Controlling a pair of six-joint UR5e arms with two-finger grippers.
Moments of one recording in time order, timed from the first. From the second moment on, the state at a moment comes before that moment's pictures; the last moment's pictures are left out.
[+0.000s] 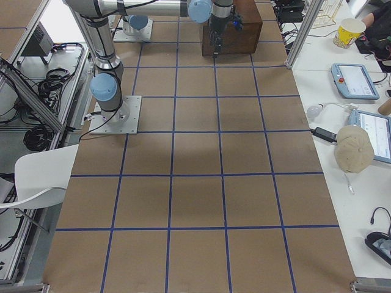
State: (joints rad) left arm -1.08 -2.05 -1.46 -1.42 1.39 0.43; right arm 1.60 -1.46 1.49 -1.51 -1.62 -0.05
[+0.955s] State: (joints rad) left arm -1.00 -2.05 -1.46 -1.42 1.39 0.52; right arm 1.60 -1.46 1.49 -1.51 -1.62 -0.05
